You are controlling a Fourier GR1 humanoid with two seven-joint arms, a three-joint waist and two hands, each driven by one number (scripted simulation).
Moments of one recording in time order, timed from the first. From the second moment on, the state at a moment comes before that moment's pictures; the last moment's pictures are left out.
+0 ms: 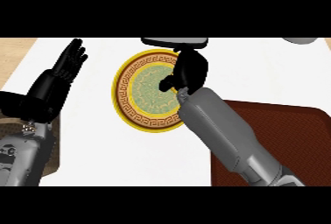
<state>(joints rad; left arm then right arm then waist) -0.35 0.31 -0.03 -1.58 0.10 -0.03 0.10 -0.97 -0.01 0.46 -0.90 0.78 -0.47 1.02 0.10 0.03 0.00</state>
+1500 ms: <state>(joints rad) -0.29 0.32 0.05 -1.60 0.08 -0.01 0.13 -0.70 -0.04 0.52 -1.15 0.55 -1.15 0.75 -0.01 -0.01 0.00</state>
